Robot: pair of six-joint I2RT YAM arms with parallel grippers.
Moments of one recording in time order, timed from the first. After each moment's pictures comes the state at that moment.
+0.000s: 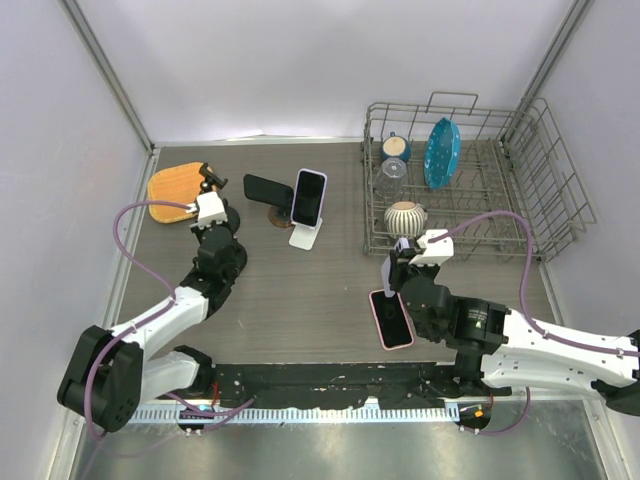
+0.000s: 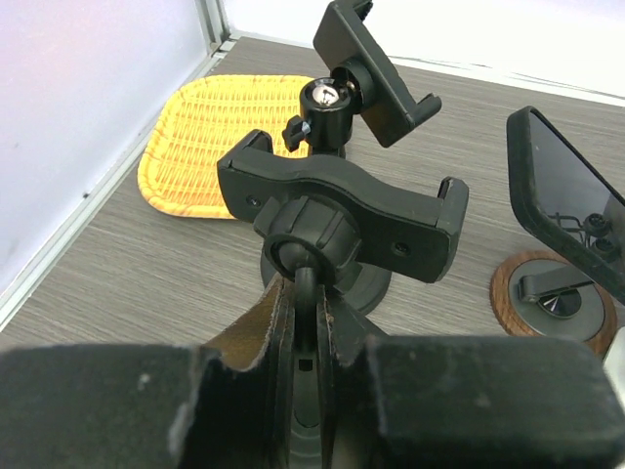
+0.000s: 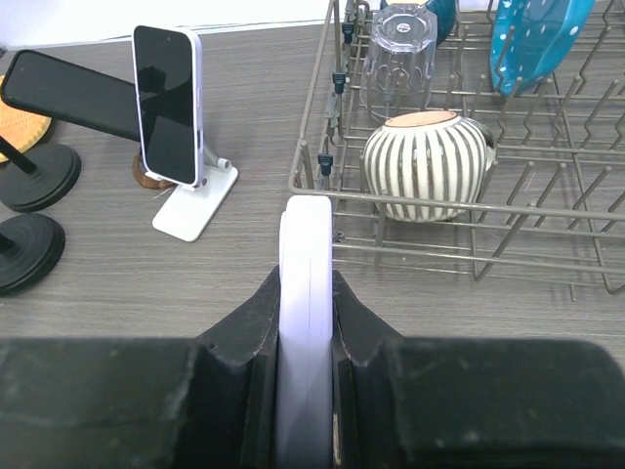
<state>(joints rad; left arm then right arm) -0.42 1.13 0.46 0.54 -0.79 -0.08 1.24 0.77 0.69 -0.28 1.09 0.50</state>
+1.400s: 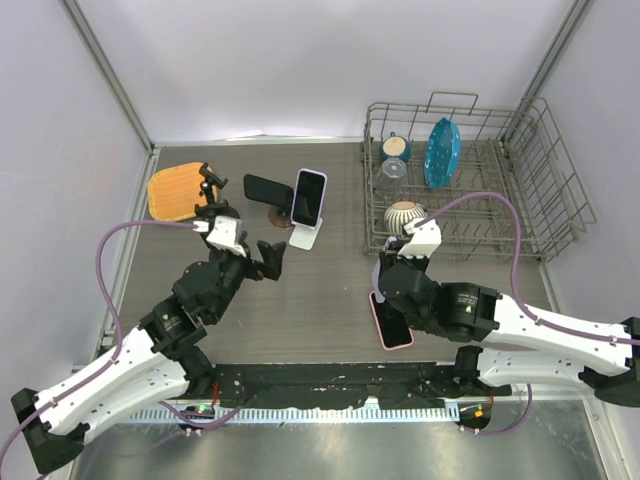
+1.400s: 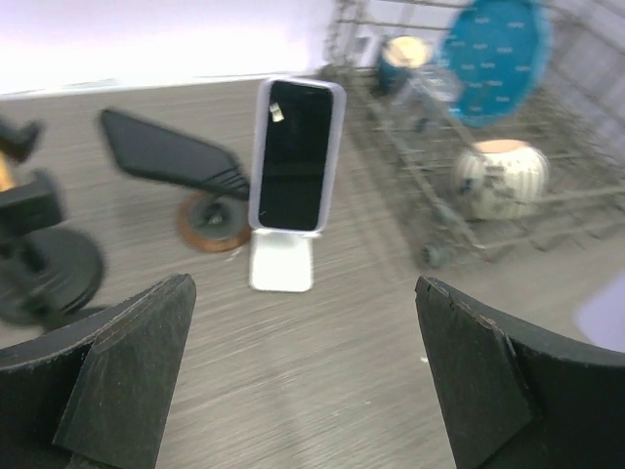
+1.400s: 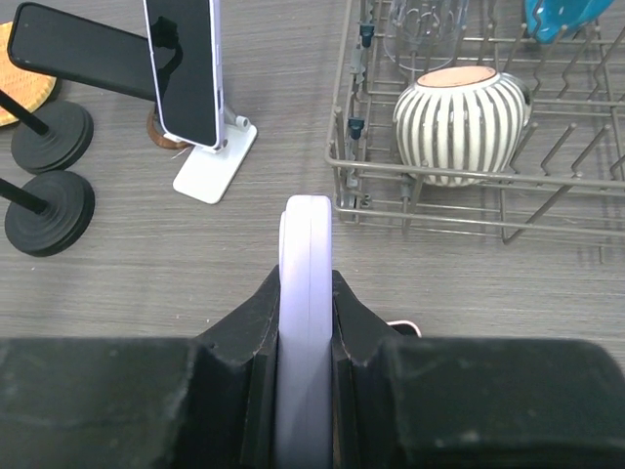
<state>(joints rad) -0.84 0.62 0.60 -0.05 -0.50 -0.21 1.24 0.92 0.90 -0.57 1.01 0.71</state>
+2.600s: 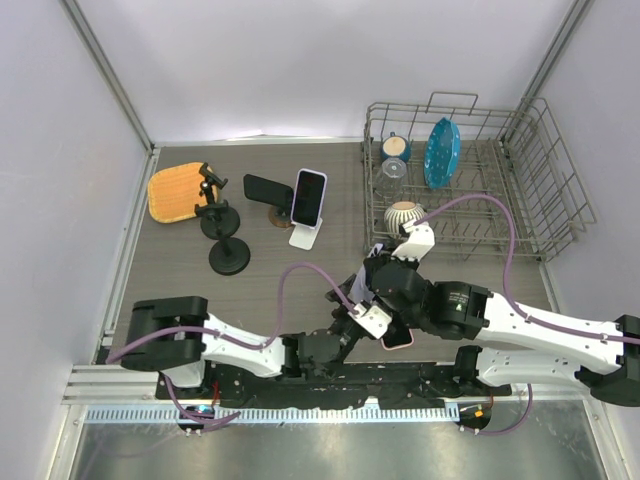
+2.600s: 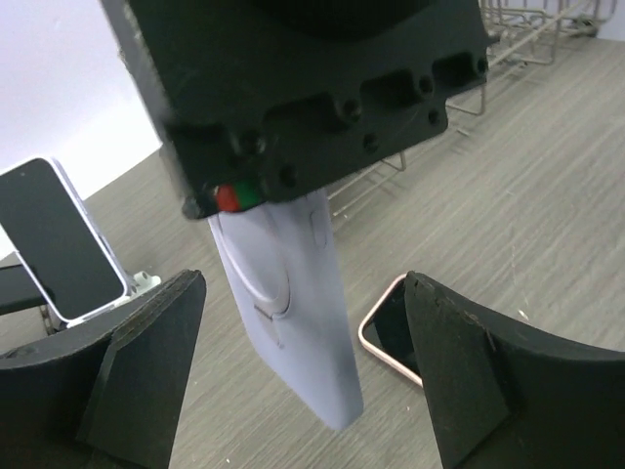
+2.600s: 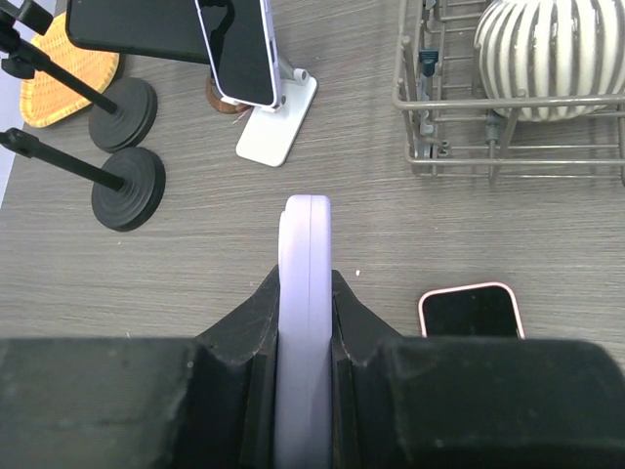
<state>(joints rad) -1.55 1.56 0.65 0.99 -0.90 0.37 1.22 0.96 0.89 -0.54 0.87 0.91</state>
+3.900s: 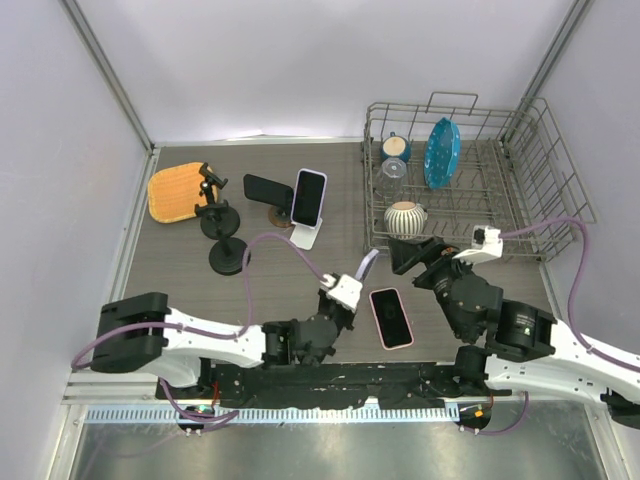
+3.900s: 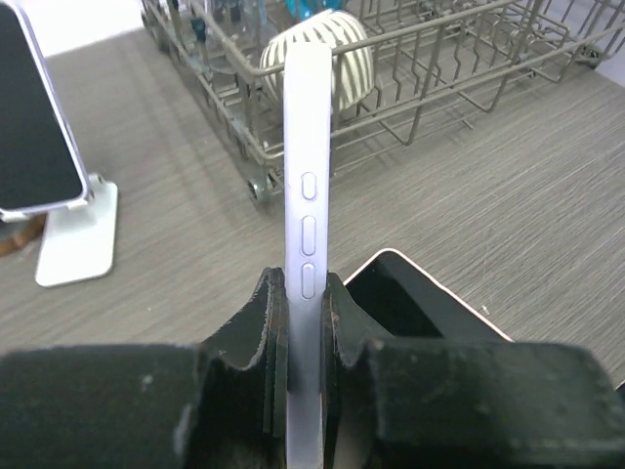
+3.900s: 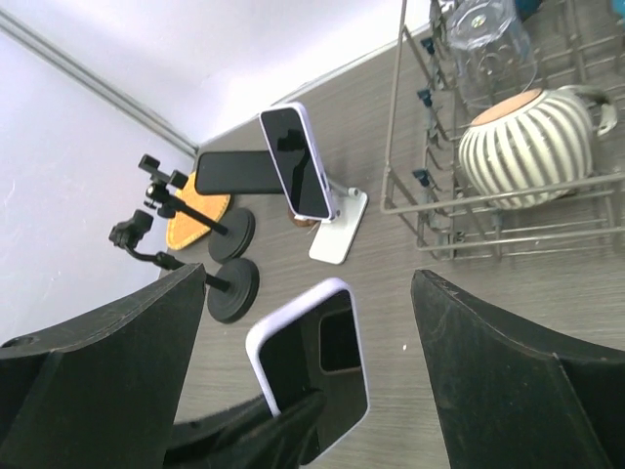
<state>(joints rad) -1.51 1.44 0.66 0.69 -0.97 -0.02 1.21 0.60 0.77 -0.37 0.97 0.84</state>
